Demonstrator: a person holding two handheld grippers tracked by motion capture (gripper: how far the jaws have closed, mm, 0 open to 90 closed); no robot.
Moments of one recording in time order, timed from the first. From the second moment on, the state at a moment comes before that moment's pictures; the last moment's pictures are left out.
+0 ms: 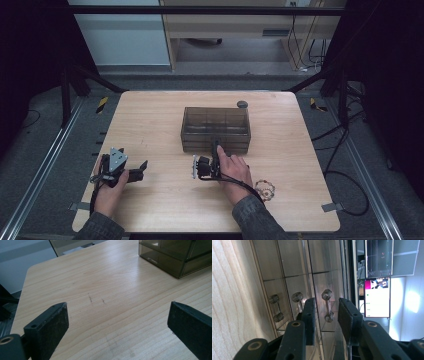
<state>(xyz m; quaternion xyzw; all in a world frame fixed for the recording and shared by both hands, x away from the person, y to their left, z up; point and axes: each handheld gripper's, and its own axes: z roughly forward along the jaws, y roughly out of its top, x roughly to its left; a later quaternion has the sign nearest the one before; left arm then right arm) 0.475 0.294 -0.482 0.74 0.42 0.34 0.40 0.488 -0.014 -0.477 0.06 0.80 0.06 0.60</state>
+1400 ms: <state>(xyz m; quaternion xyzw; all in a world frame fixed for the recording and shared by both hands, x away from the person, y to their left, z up) 0.476 0.292 -0.483 0.75 0.41 0.34 0.39 0.497 -0.016 -0.478 0.05 0.80 0.06 0.60</state>
